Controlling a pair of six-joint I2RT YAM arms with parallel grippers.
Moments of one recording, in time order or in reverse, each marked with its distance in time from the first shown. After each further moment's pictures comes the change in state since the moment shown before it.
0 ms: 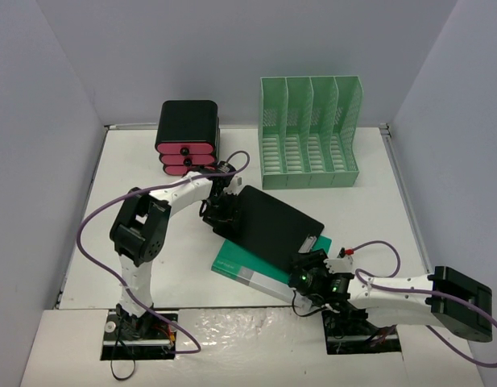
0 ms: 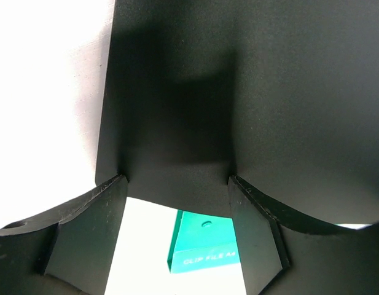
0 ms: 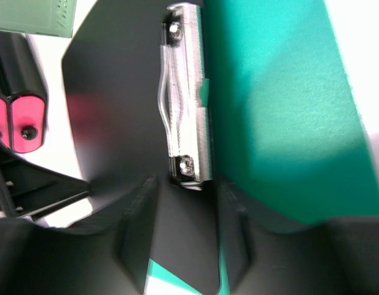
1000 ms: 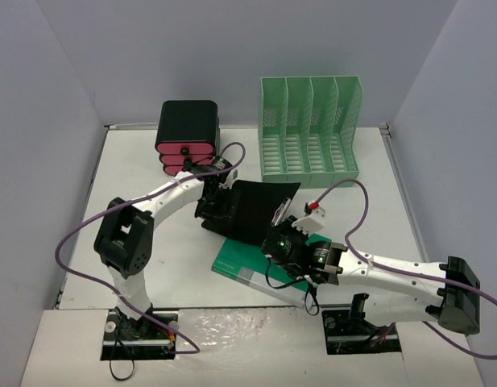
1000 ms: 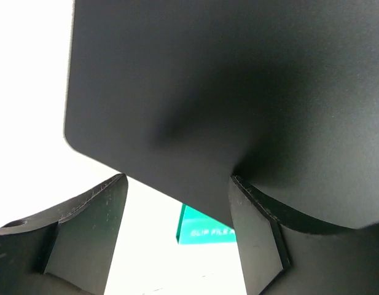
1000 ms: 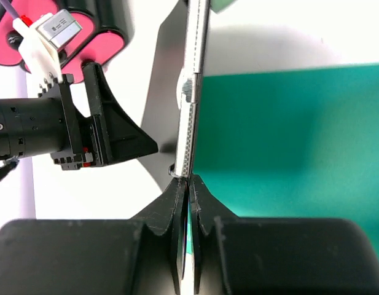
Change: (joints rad) left arm -0.007 -0.151 -0.023 -0.043 -0.103 -0.004; right arm 0.007 0.117 0.600 -0.277 0.002 -0.578
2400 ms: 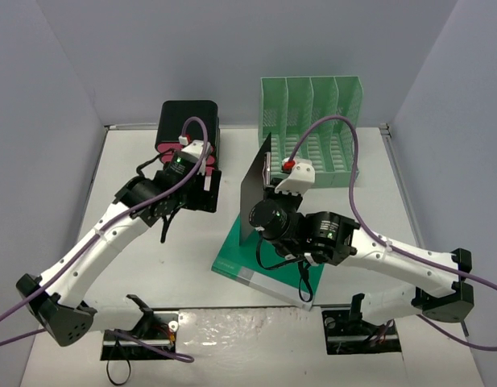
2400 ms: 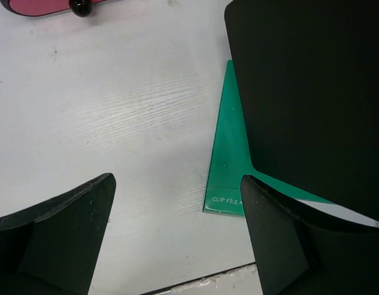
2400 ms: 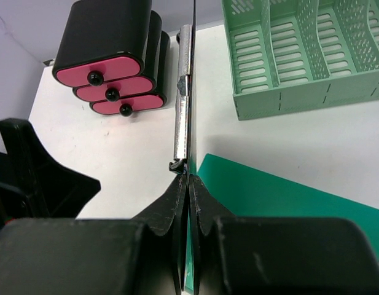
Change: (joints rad) left arm -0.105 -0.576 -0.015 -0.077 -0.357 0.012; right arm 0.068 0.146 0.631 -0.266 0.200 -0.580
